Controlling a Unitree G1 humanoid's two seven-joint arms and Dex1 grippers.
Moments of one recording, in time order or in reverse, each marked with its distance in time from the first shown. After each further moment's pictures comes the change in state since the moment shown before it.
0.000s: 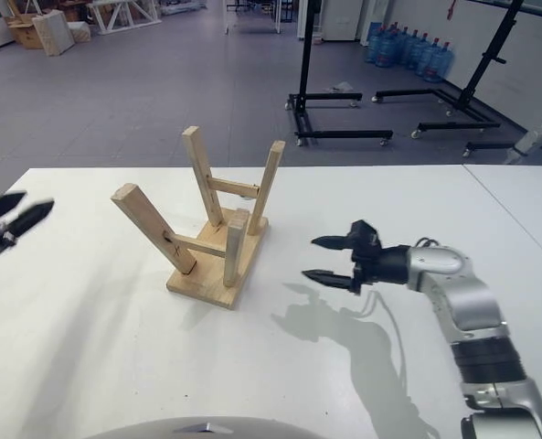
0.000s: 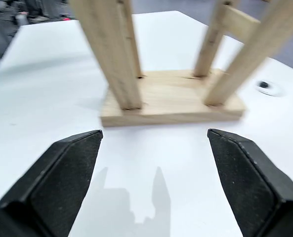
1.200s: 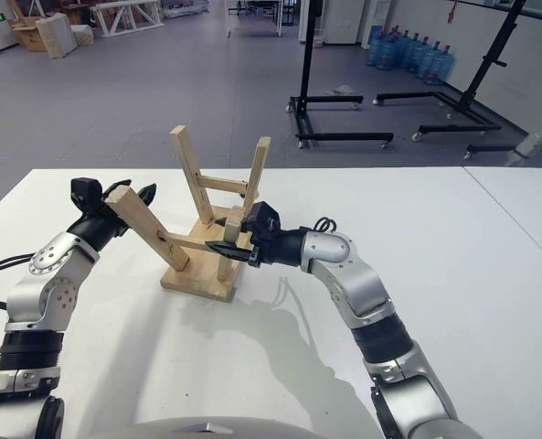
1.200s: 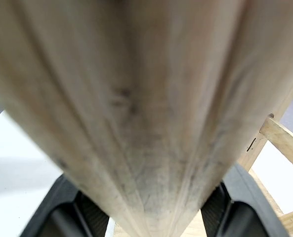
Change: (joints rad) left arm -0.378 -0.431 -0.441 0.075 0.149 -0.219 0.599; right arm -0.189 0.440 0.346 -0.169 -0.086 0.024 -0.305
